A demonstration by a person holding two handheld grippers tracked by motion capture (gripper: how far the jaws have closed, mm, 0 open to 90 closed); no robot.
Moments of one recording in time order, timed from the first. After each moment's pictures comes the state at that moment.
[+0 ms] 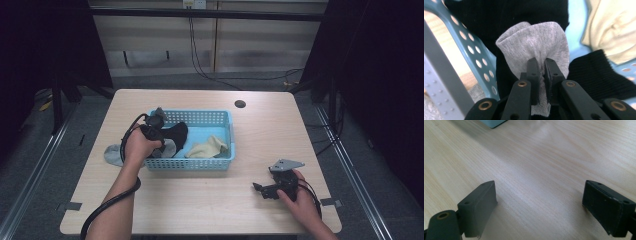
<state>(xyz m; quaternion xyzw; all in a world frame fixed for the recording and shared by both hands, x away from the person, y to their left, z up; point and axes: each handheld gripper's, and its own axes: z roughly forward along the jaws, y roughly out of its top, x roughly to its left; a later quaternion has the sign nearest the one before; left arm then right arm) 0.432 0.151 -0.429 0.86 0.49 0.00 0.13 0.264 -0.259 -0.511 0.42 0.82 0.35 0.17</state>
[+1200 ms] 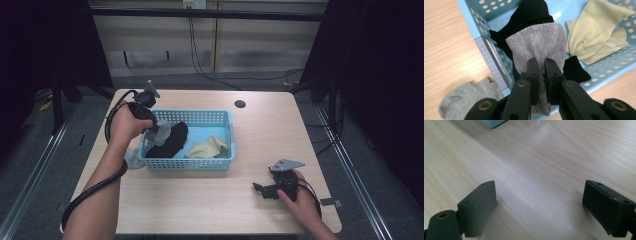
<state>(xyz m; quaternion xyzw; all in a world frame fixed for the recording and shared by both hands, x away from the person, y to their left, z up) 0.438 0.164 -0.343 0.86 0.48 0.02 0.15 0.264 -0.259 -0.511 0.42 0.82 0.36 0.17</state>
